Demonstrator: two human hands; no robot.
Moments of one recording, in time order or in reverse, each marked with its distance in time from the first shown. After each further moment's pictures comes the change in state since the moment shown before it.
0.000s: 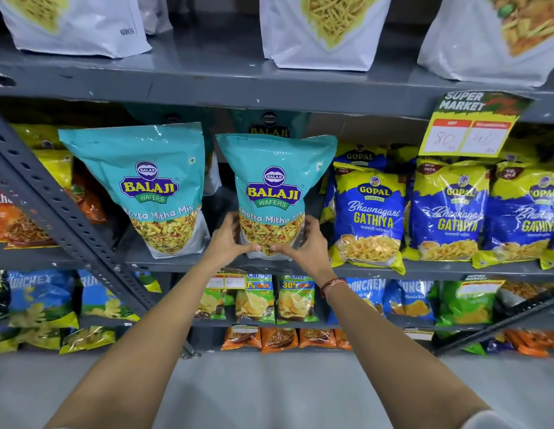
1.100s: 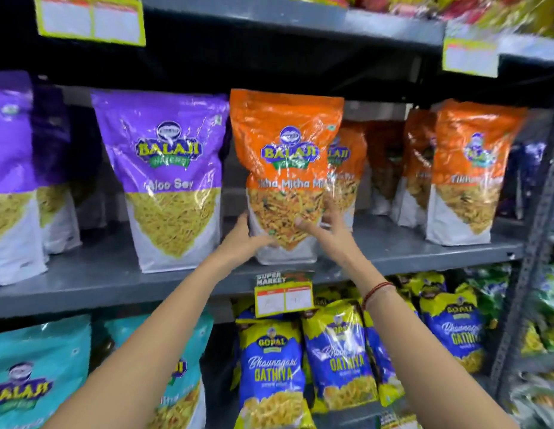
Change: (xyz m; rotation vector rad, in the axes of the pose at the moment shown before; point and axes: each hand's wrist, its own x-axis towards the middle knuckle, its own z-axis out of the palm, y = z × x) left_hand 0.041 0.391 0.077 0.007 -0.001 0.425; right_hand 0.042 -0.219 -0.326 0.084 0.264 -0.350
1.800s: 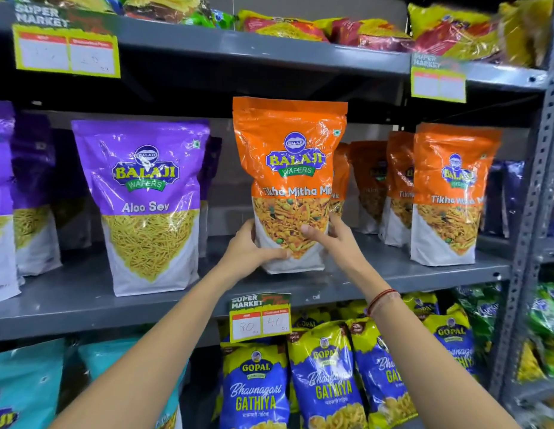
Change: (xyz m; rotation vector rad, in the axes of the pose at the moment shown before) left_hand 0.015 0.024 0.032 -0.124 0.042 0.153; right_hand 0.018 -0.002 -0.047 0.123 -0.047 -0.145
